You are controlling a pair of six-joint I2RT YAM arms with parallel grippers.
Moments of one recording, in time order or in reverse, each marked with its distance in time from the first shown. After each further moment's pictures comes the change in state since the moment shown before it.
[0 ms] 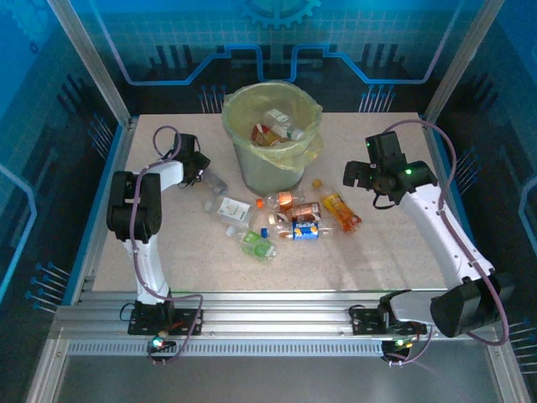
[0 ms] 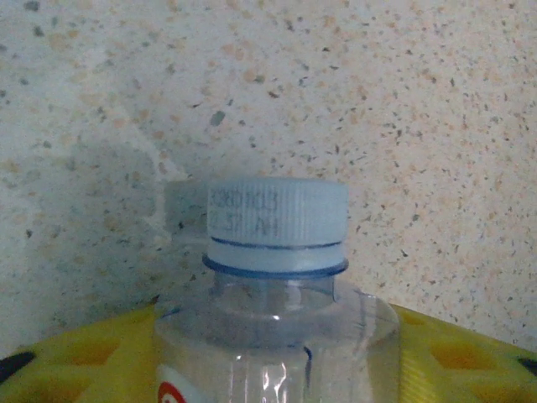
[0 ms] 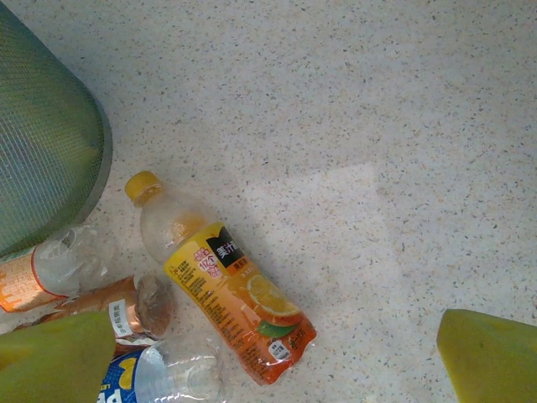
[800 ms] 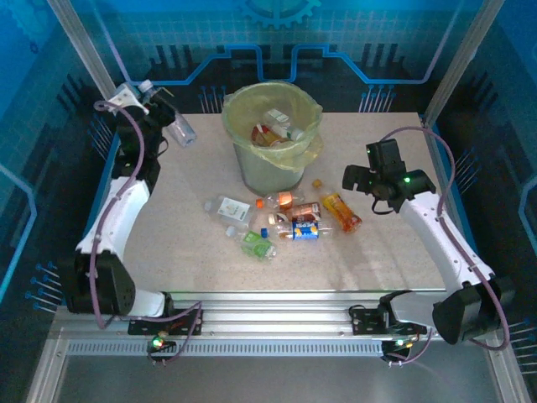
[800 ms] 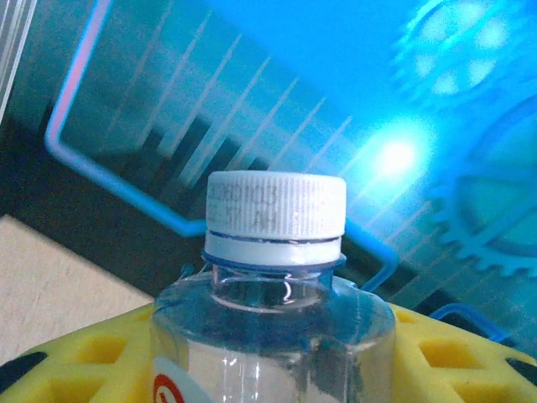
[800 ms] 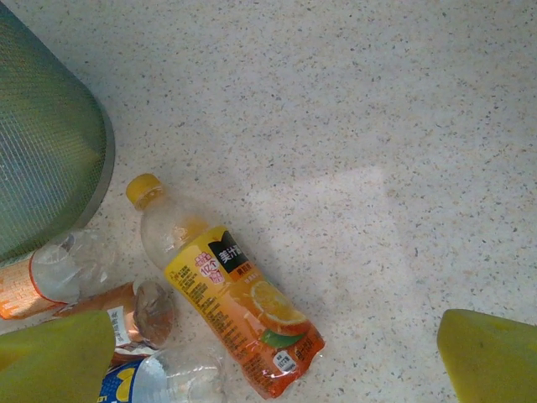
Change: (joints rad) left arm 0.036 -0.681 -0.109 0.359 -0.060 0.375; right arm -0.005 -0.046 -0.111 0.106 -0.016 0.006
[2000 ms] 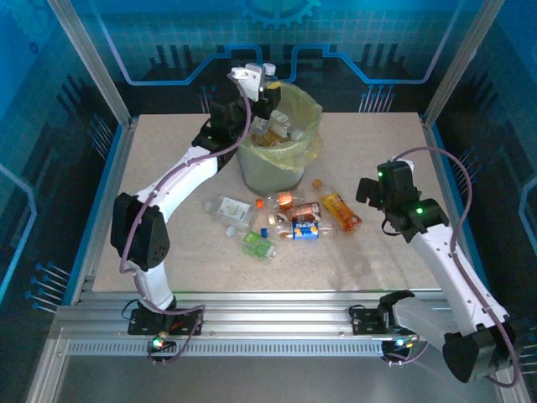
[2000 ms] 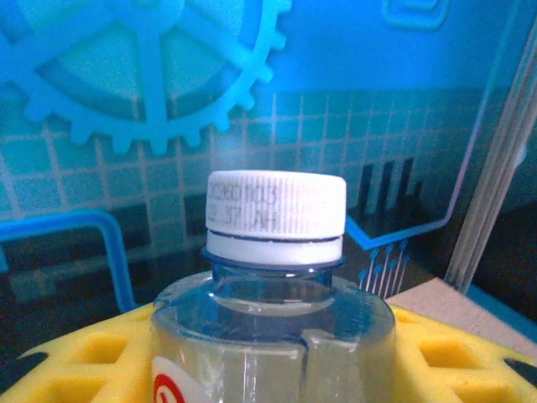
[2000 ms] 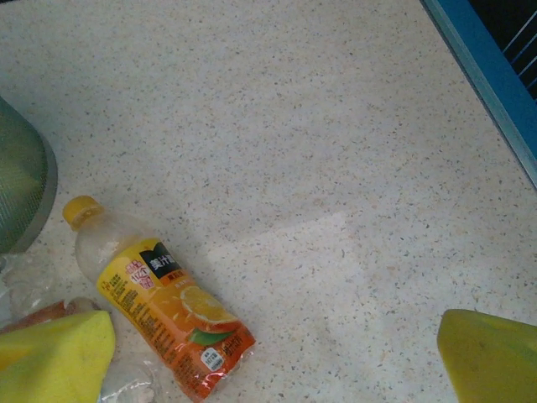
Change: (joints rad) left arm -0.463 0.471 0.446 0.032 0.072 0.568; right arm 0.000 -0.230 -0.188 0.053 0.161 -0.011
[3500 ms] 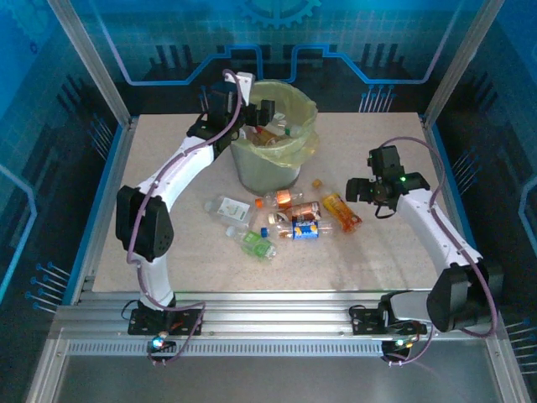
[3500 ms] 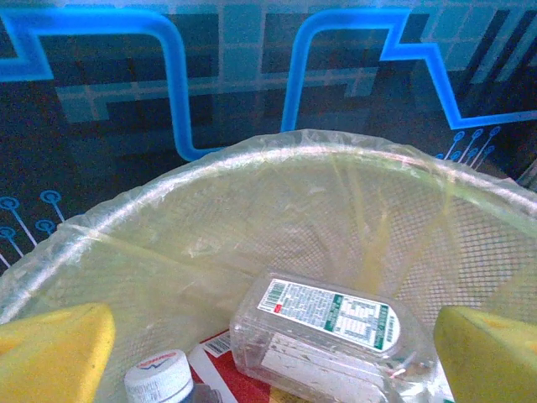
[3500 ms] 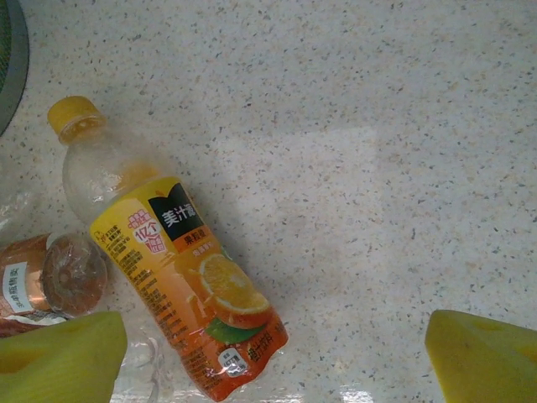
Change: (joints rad) left arm 0.080 0.066 0.114 -0.394 -0.009 -0.104; right arm -0.102 0.310 0.089 -0.003 -0.278 -0.178
